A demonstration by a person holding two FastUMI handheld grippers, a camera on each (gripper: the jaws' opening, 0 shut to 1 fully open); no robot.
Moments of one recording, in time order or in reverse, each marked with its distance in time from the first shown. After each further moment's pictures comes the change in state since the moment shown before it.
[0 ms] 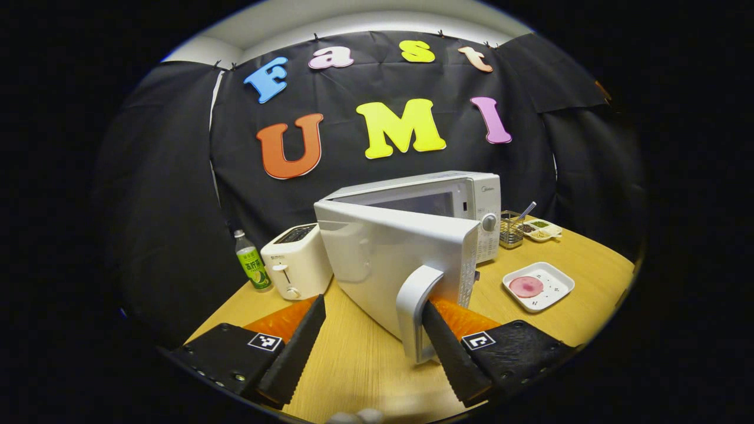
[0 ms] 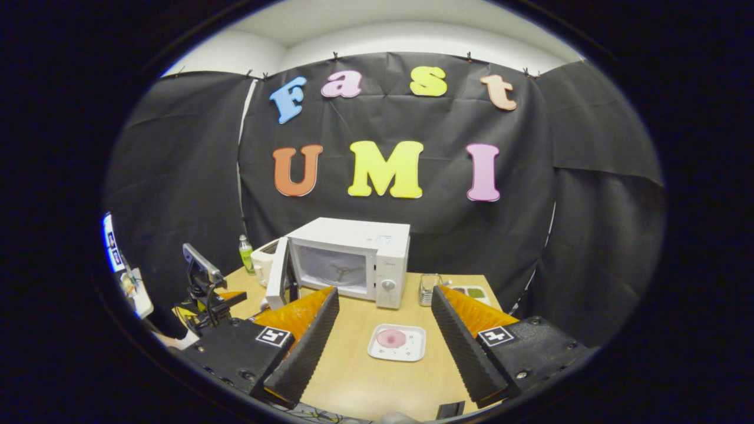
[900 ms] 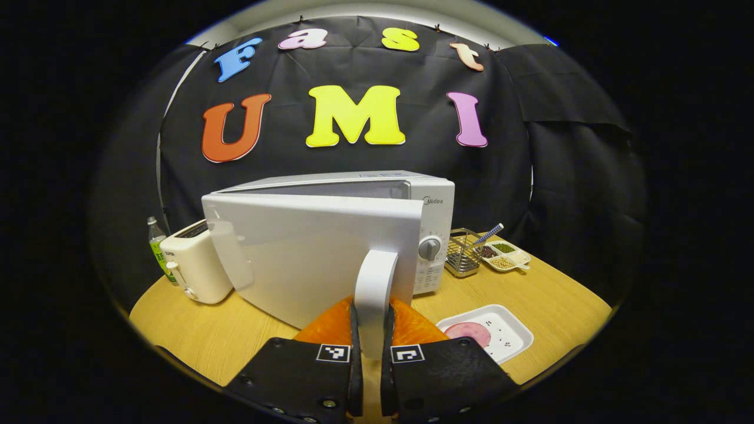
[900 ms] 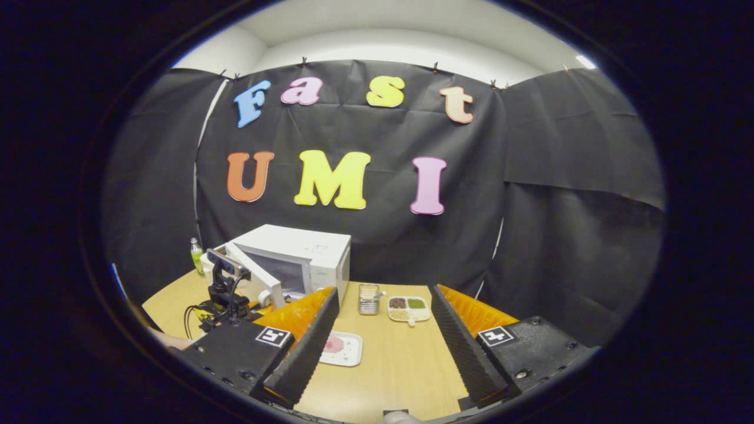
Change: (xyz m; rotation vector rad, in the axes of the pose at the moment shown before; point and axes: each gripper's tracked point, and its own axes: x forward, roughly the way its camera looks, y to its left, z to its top) left arm 0.087 -0.153 0.030 -0.106 0.017 -0.194; right arm -0.023 -0.100 0.027 -0.035 -0.043 -0.202
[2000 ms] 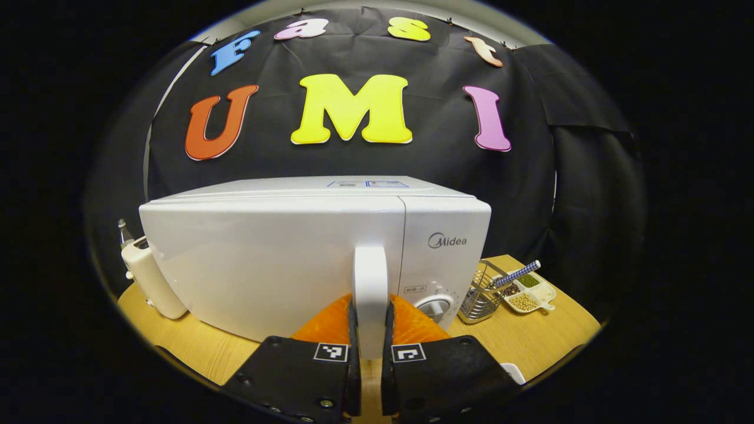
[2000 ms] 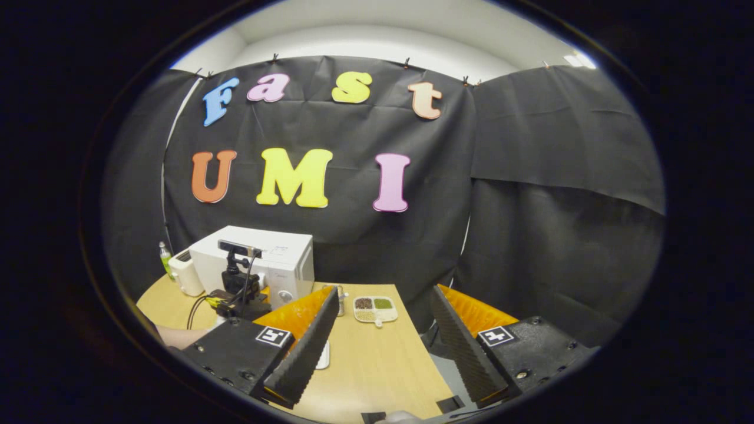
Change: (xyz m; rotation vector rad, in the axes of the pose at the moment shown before) left arm 0.152 -0.042 0.042 -0.059 -0.007 0.036; right arm 0.005 -0.078 0.007 0.040 0.020 -0.182
